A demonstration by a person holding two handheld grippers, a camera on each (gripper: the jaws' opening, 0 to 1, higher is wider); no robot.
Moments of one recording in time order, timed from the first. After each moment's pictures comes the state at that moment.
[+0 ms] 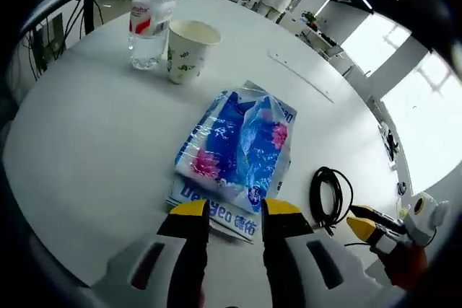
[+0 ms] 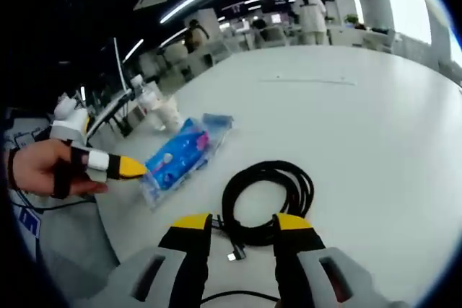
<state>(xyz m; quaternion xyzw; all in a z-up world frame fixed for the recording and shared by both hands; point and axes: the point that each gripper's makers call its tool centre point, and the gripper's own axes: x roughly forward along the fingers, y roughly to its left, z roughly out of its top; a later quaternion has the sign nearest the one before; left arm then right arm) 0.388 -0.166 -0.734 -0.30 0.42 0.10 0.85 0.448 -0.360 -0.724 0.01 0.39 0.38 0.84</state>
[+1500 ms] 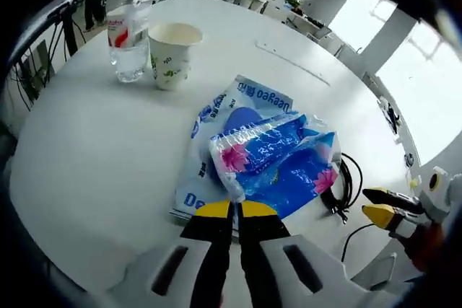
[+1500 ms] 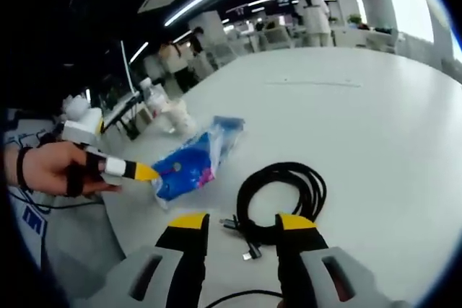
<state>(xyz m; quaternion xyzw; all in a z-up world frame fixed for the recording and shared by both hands) 0.389 -0.168 -0.738 -0.22 0.44 0.06 0.87 0.437 -0.349 -0.716 0.01 0.38 0.40 0.84</state>
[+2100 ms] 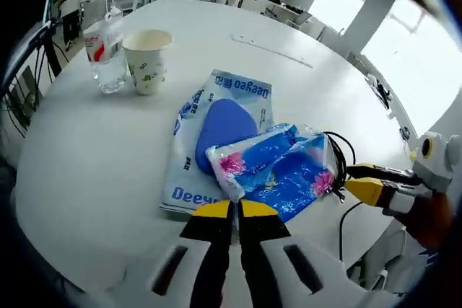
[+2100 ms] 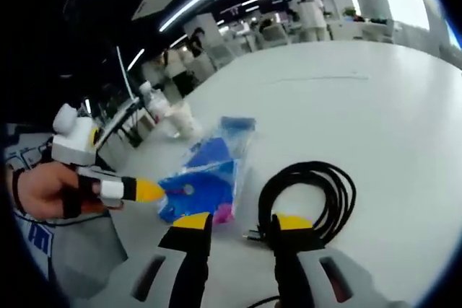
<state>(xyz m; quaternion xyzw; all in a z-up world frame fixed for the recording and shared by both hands) 0.381 -0.184 -0.733 -0.17 0.46 0.01 0.87 0.432 -0.311 -0.720 0.05 0.39 0.39 0.83</state>
